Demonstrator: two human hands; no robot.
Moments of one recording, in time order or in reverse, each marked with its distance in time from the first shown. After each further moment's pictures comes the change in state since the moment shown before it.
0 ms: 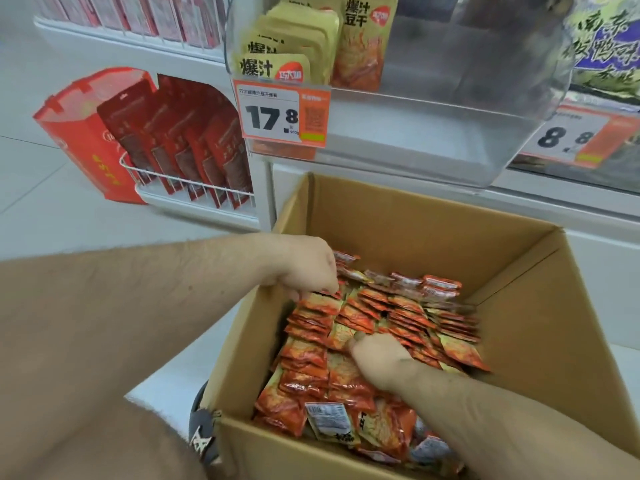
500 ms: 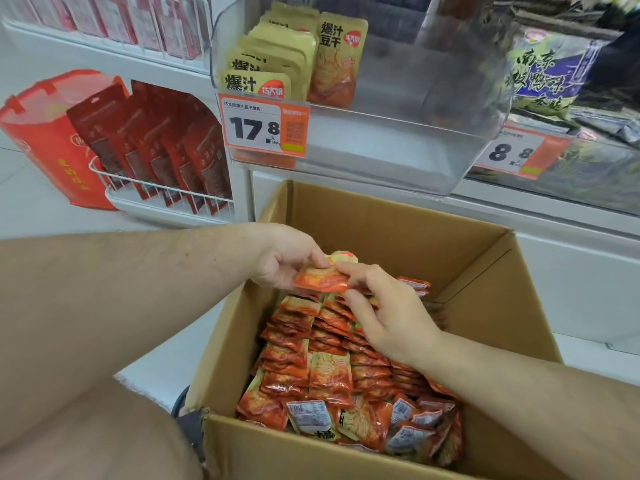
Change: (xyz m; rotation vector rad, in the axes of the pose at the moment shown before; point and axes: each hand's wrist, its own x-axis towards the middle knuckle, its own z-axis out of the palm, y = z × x) left_hand 0.003 0.007 -0.007 -0.863 -0.223 -0.172; right_hand -0.081 0.014 -0.086 0.711 0.943 -0.234
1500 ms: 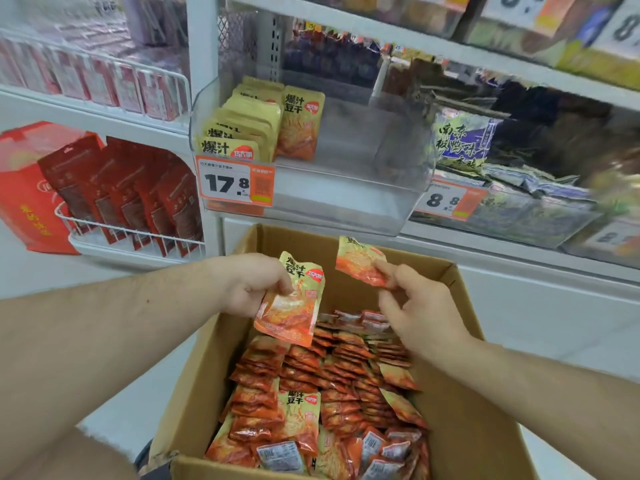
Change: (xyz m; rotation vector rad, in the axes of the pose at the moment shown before) left_hand -0.021 0.008 0.003 -0.061 0.015 0.219; right_hand 0.004 -0.018 -0.088 -0.307 0.204 0.156
